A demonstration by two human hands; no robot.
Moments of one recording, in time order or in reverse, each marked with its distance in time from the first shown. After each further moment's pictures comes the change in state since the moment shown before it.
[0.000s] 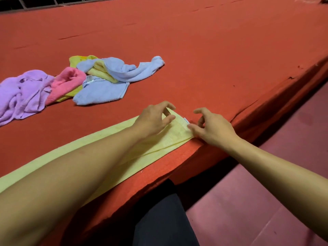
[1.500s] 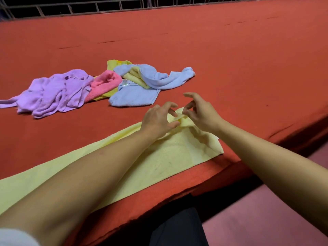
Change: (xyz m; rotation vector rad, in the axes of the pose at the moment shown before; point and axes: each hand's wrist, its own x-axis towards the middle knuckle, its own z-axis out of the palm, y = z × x) left_hand -0.015 -0.047 -0.043 0.122 0.225 -0.131; right_hand 0.104 -0.083 0.037 0.346 -0.060 -0.309
